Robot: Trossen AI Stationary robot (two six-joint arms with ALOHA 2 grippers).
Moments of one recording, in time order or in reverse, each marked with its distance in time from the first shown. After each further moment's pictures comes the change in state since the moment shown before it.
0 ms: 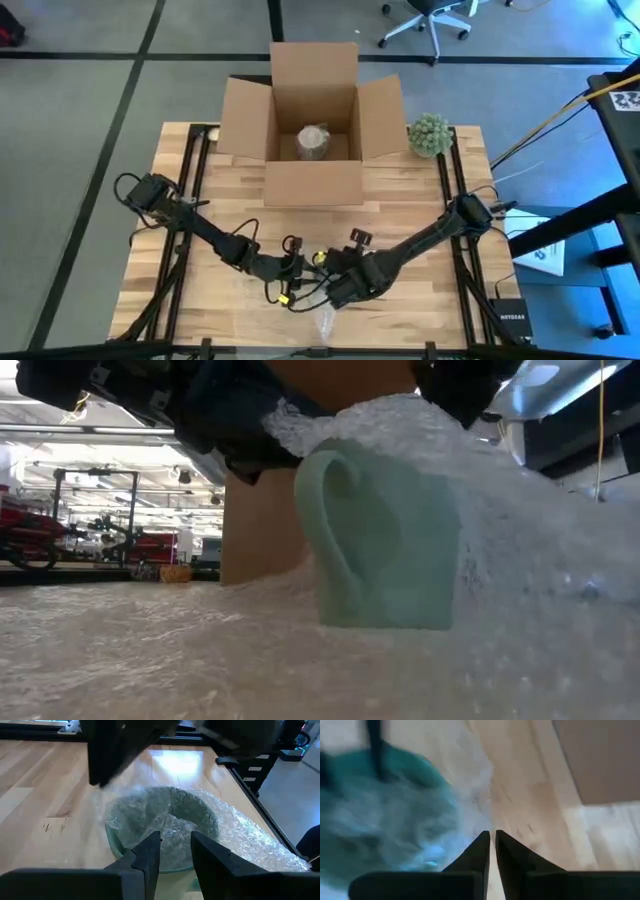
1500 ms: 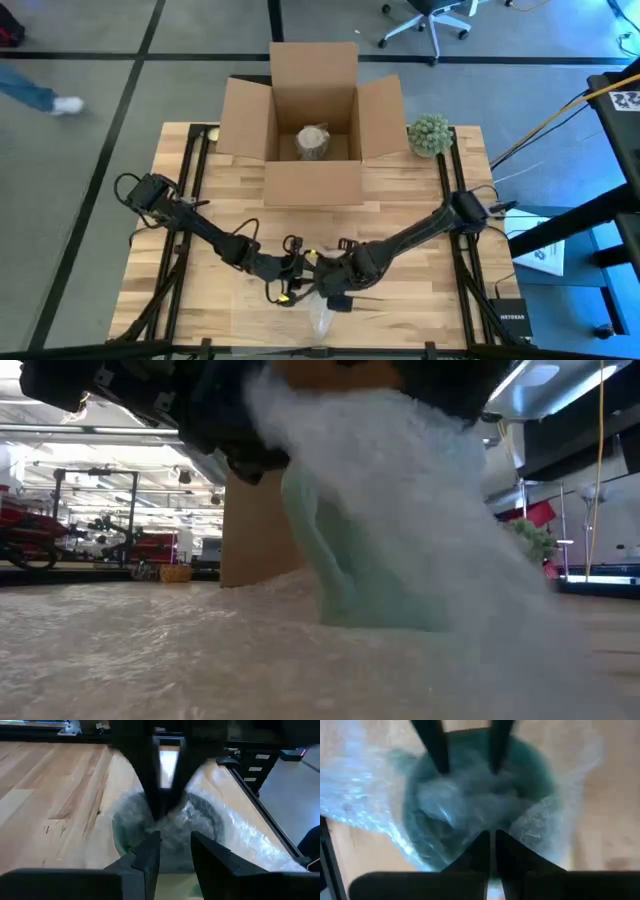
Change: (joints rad) left arm 0.001 0.001 0.002 0.001 0.006 0.006; right arm -0.067 0.008 -0.088 0.221 -0.416 -0.156
